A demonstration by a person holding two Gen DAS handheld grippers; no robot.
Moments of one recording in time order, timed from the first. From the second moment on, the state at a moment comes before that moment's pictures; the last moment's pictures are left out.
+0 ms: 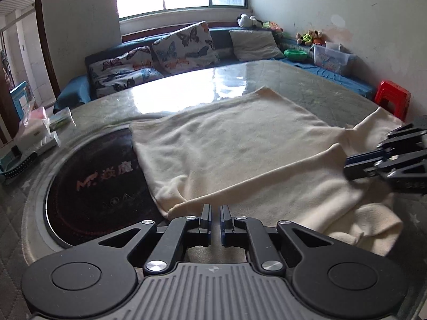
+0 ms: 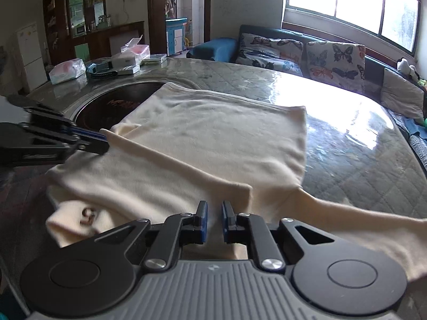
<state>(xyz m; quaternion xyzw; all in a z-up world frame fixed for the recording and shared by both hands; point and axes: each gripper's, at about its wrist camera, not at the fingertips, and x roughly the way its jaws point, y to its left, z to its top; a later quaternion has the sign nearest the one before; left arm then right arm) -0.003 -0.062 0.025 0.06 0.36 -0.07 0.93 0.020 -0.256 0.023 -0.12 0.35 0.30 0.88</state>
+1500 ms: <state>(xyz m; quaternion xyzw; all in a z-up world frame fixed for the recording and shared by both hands) 0.010 -0.197 0.031 0.11 0.34 -0.19 0.92 0.058 -0.496 0.020 0.15 0.30 -0.04 0.94</state>
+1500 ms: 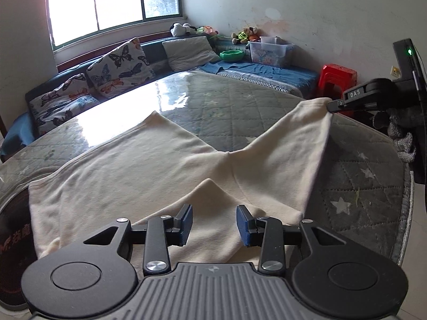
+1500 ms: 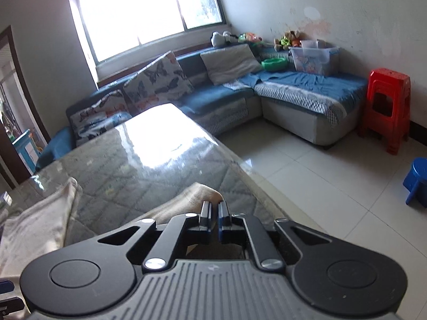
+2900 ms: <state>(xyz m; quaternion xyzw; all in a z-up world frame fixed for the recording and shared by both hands) -0.075 -0.013 0.061 0.03 0.29 0.01 0.96 -0.024 -0.164 0.057 -0.14 0.30 0.43 0.84</state>
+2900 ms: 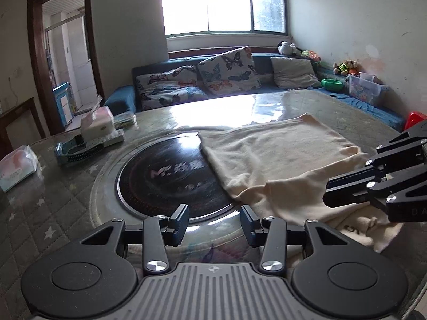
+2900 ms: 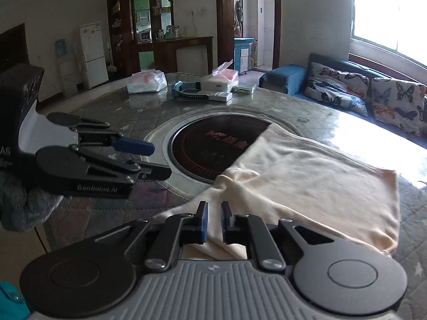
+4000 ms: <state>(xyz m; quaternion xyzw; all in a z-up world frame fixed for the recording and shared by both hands) -0.014 -0.066 0.033 0.05 0.34 -0.09 0.93 0.054 -0.282 0.024 -0.07 0.35 0.27 0.89</state>
